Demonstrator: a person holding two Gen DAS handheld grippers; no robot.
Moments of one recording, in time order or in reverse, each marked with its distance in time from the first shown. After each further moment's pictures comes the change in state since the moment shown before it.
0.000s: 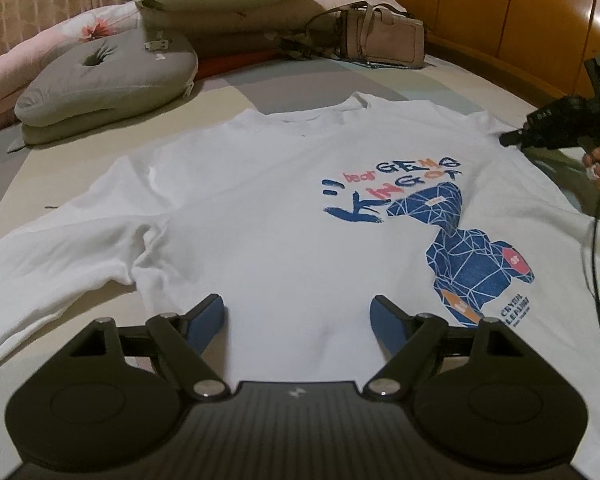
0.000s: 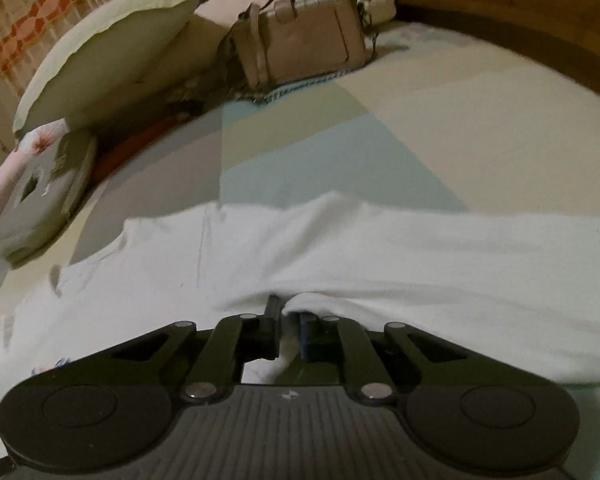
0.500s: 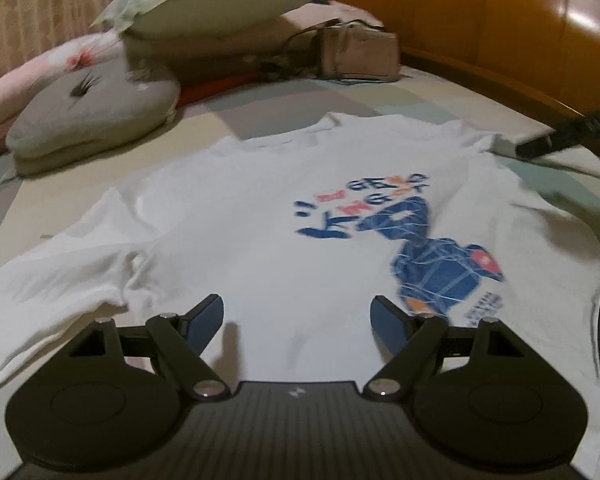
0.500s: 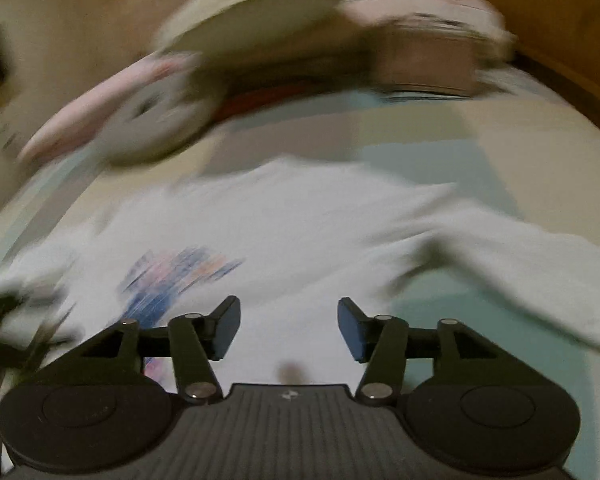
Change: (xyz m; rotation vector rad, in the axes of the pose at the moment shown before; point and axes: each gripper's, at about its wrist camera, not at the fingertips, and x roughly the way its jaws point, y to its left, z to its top) left arm -0.019 -0.019 0.001 0.081 -0.054 -0.029; right arm -0.102 0.073 -0.064 -0.357 0.077 0.197
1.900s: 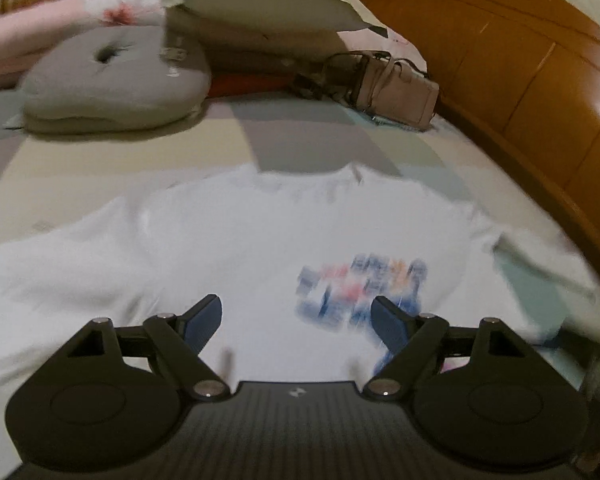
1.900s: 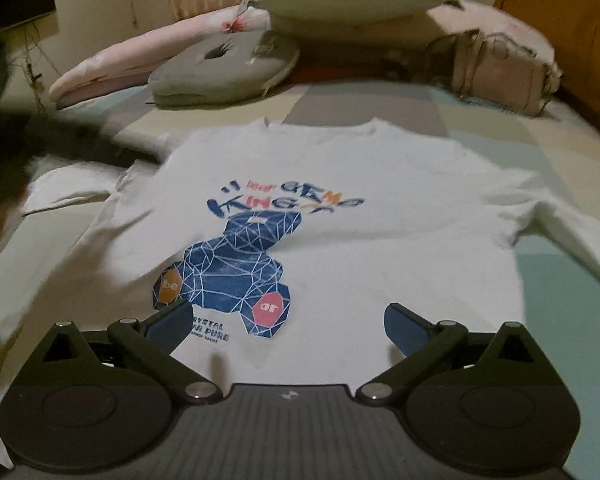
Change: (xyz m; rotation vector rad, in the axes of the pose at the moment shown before) left arm 0.027 0.040 0.088 -0.350 0.071 -0.107; right arm 0.033 0.081 -0.048 -0.083 0.000 -0.029
